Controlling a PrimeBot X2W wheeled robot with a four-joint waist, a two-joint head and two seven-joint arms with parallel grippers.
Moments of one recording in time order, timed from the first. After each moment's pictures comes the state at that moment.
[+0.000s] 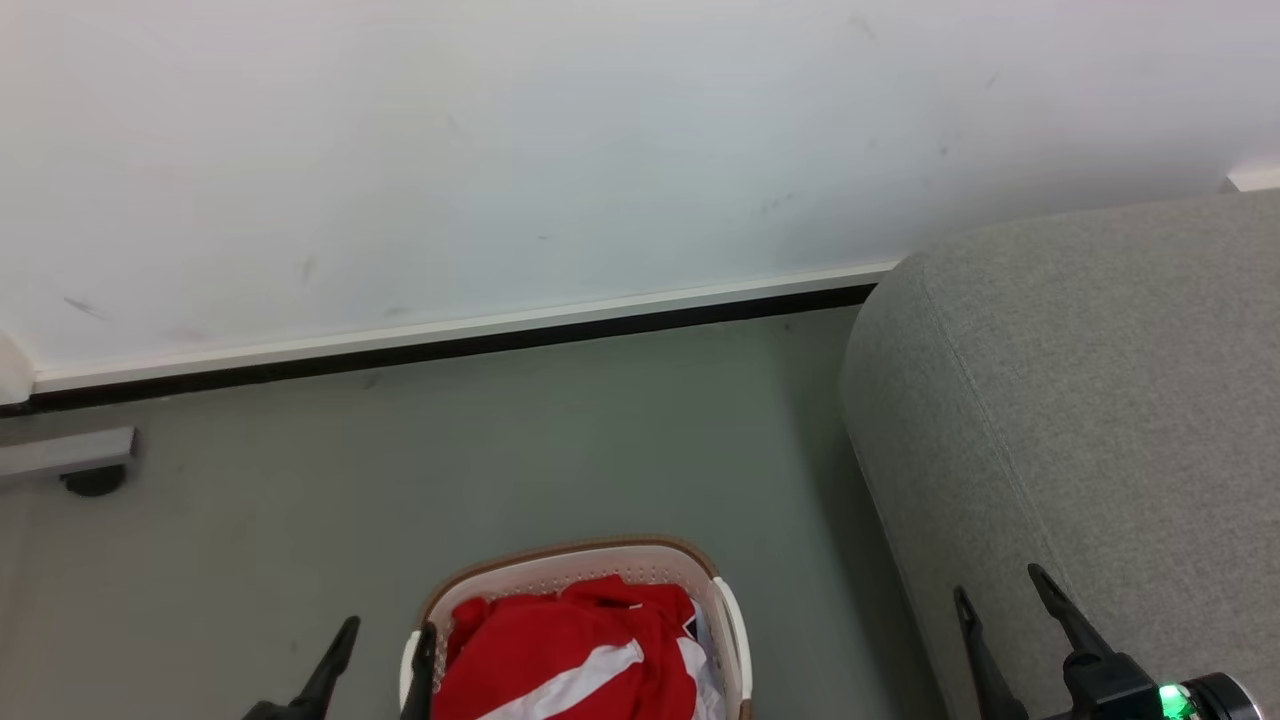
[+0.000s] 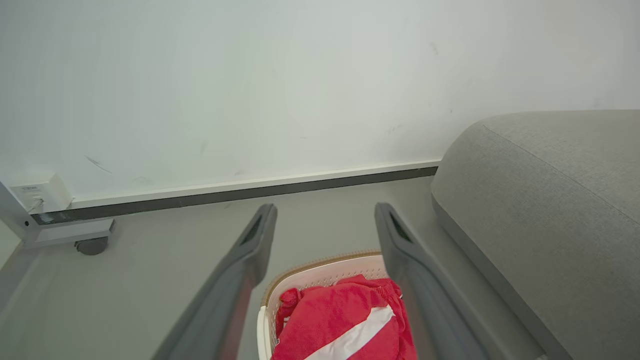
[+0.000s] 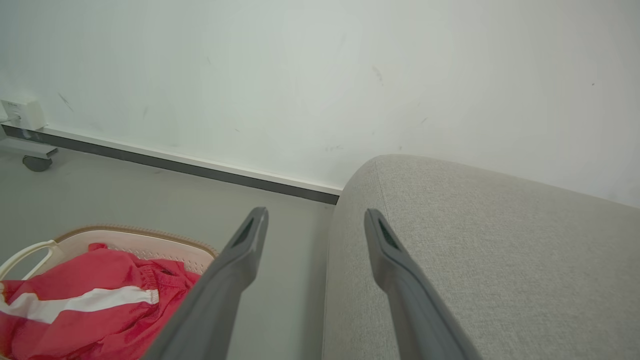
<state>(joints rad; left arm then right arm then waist) 0.05 0.05 0.00 0.22 -0.04 -0.12 -0.26 -0.07 -0.05 0.06 0.34 -0.07 0.13 -0.26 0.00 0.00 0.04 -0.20</state>
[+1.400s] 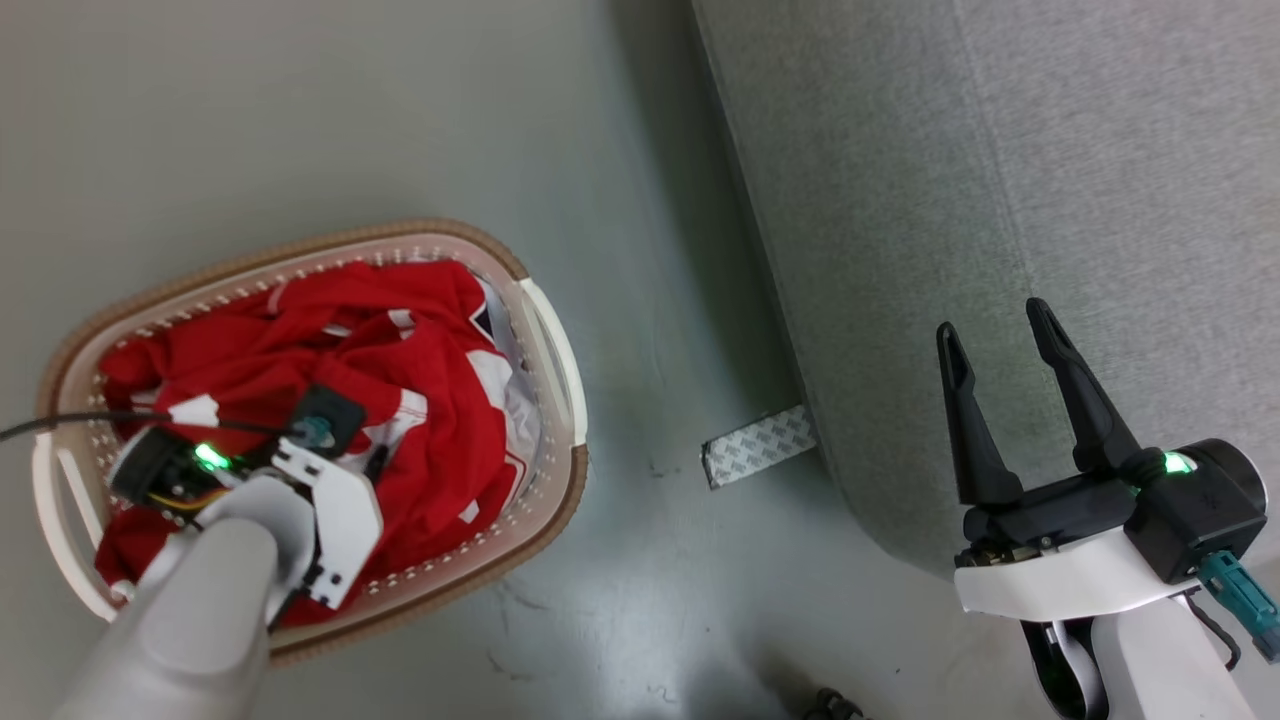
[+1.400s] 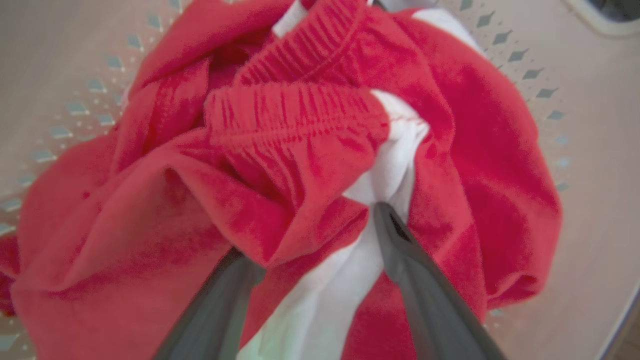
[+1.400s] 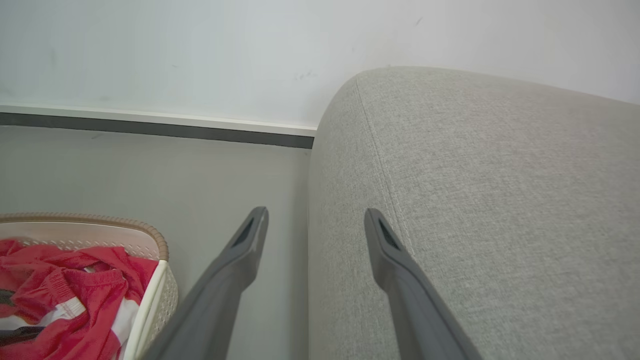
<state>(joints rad) -0.69 0.33 -0.41 0.86 0.05 -0.13 0.06 -0.33 -0.05 0.17 0.09 0.19 0.13 -0.26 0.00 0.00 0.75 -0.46</state>
